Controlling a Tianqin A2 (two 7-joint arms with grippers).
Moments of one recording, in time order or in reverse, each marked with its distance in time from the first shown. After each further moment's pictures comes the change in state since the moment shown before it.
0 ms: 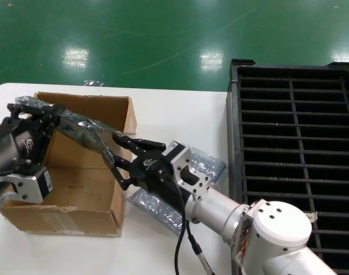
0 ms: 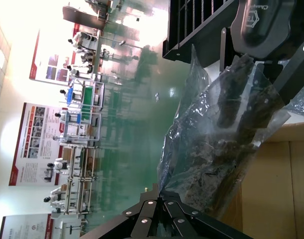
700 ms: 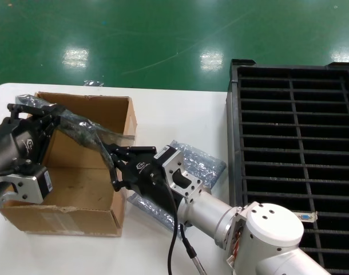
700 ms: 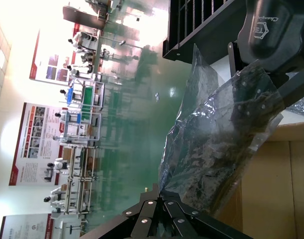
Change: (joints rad) left arm 0.000 0.000 0.000 0.000 0.000 0.000 0.000; right arm 0.027 0.000 -0.099 -0.028 0.158 0.049 -0.085
